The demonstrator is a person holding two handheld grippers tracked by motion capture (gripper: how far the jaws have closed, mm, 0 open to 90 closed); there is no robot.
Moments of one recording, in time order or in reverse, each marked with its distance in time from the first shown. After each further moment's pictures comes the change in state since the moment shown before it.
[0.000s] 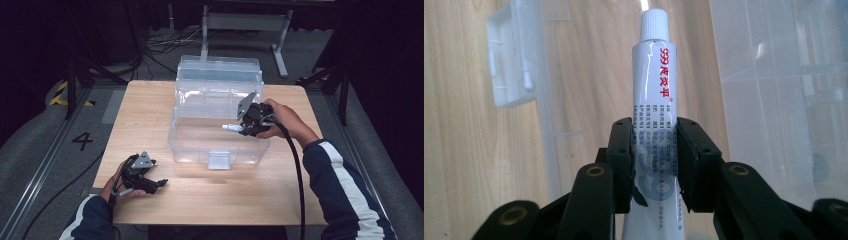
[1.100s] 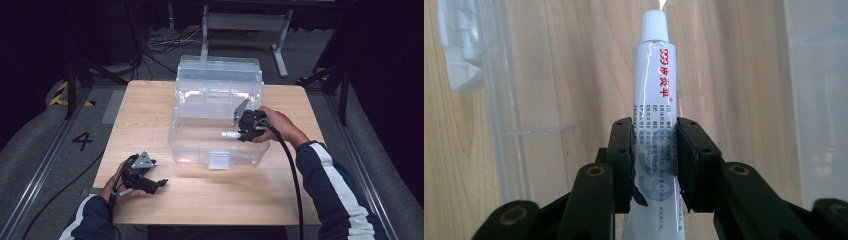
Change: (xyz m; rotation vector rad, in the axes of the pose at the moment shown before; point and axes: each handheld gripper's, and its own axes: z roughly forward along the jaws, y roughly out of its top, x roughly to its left) left arm 0.000 0.000 0.000 0.000 0.001 0.000; right arm -0.006 -0.012 0.047 0.061 0.073 0.013
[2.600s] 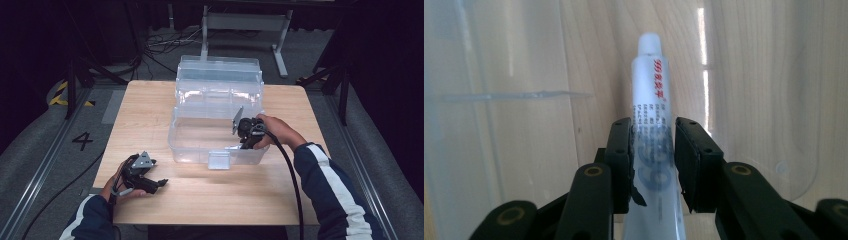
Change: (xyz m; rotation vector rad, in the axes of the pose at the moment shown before) left arm 0.001 0.001 0.000 0.002 -0.003 0.005; right arm 0.001 -0.010 0.034 0.099 0.106 -0.004
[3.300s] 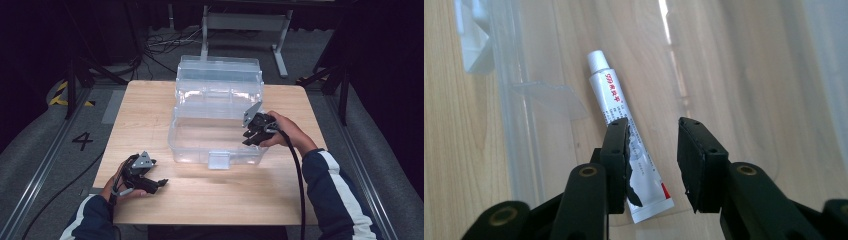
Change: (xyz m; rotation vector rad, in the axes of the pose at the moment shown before) left arm 0.000 0.000 0.000 0.001 0.002 -0.001; right arm 0.005 -0.027 -0.031 -0.223 -0.072 0.092
